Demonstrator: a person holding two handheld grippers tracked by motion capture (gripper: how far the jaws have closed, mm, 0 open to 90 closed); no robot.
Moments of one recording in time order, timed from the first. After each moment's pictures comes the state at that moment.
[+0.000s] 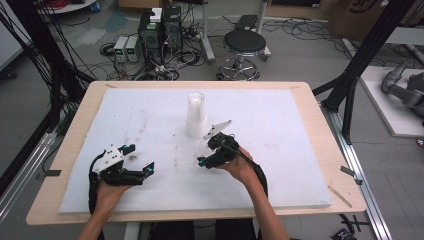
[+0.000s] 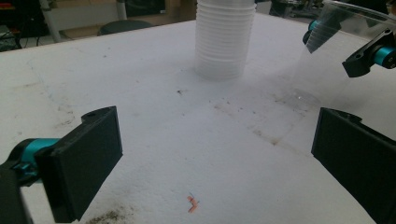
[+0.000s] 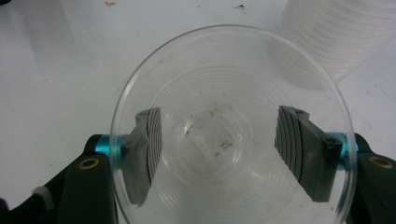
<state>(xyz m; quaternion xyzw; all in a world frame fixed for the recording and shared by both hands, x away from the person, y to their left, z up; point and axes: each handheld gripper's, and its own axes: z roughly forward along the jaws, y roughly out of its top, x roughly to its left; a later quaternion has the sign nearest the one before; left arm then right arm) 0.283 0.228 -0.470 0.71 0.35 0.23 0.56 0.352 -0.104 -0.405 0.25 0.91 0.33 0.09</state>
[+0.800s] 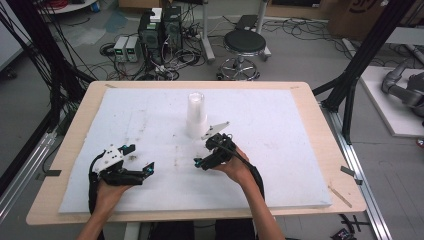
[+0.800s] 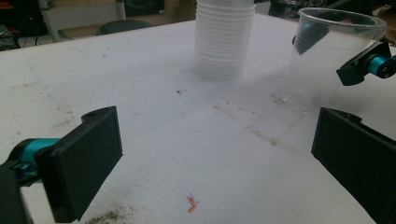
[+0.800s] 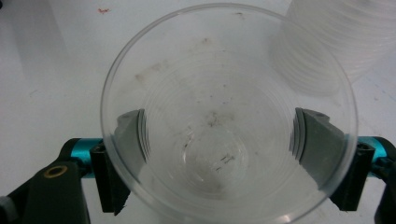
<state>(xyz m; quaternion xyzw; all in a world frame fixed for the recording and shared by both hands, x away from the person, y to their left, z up) 0.283 0.228 -0.470 0.71 0.35 0.22 0.57 0.355 -0.098 -0.415 0.25 0.90 0.34 0.10</state>
